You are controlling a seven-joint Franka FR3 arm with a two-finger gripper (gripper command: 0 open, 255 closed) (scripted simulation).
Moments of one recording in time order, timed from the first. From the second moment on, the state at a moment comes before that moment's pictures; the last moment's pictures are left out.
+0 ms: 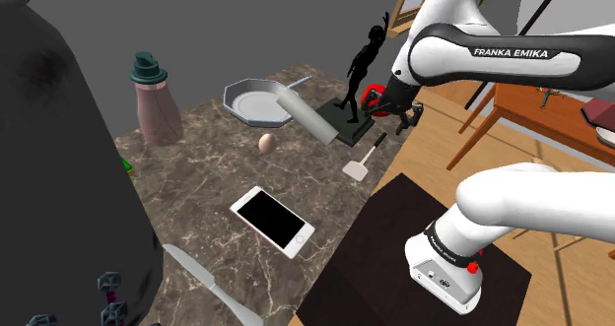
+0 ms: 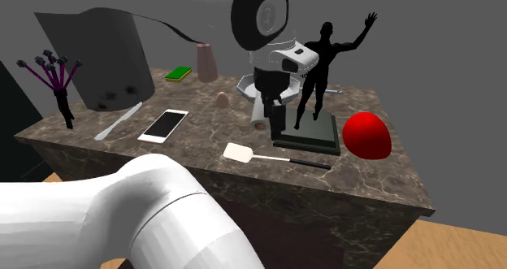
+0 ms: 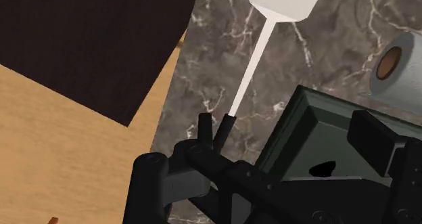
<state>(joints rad) -0.36 -0.83 0.36 -2.75 0.24 1.98 0.78</state>
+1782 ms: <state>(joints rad) -0.47 -0.67 0.51 -2.91 0.33 2.29 1.07</state>
